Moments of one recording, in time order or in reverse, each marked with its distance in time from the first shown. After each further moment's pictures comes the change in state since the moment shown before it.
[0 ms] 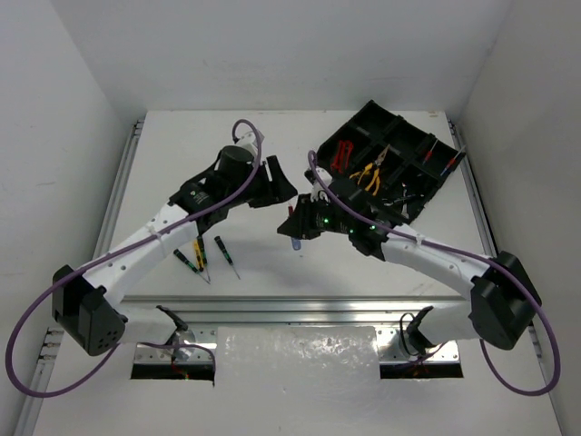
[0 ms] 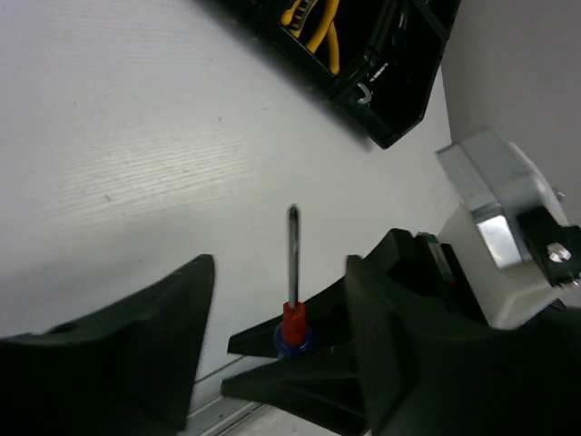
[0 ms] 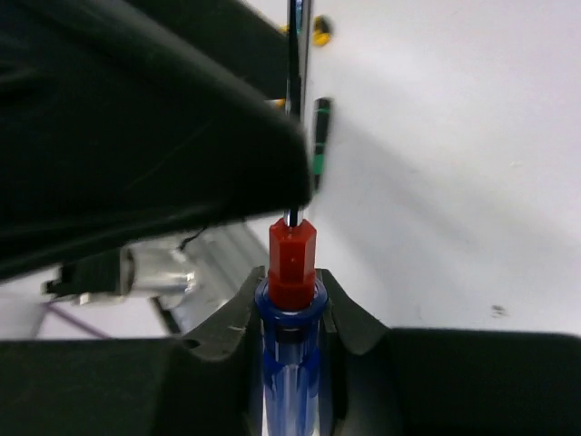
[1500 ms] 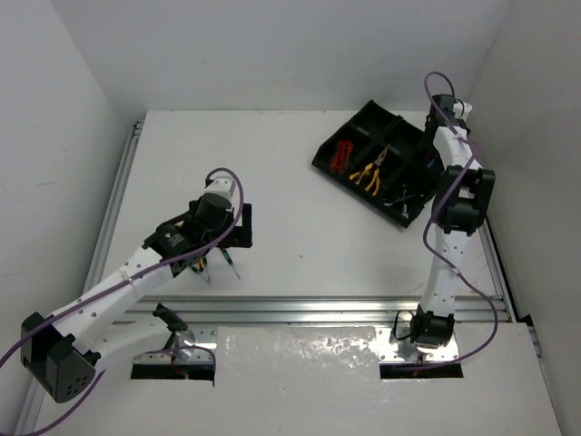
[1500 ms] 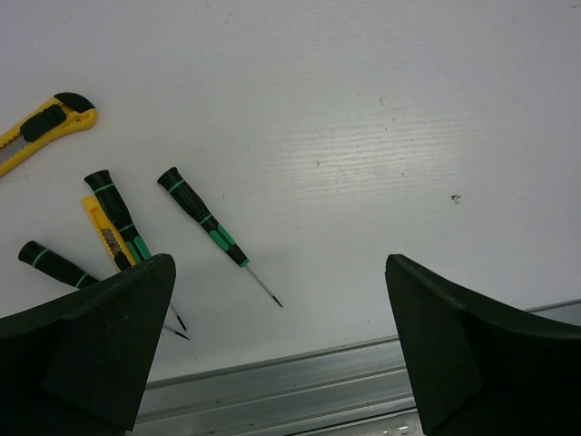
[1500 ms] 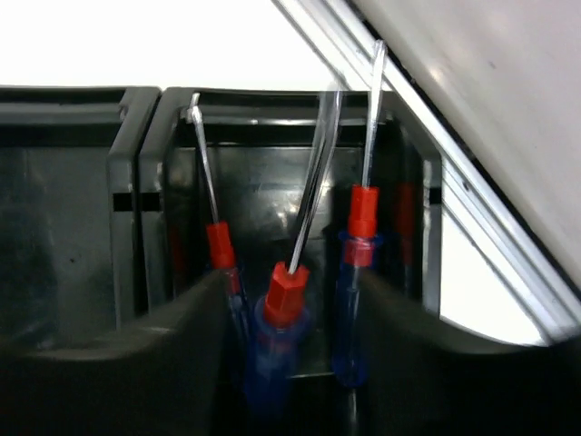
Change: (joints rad) left arm 0.000 -0.321 -0.359 -0.196 -0.380 0.280; right arm -0.919 1.019 1.233 -0.668 0.839 -0.254
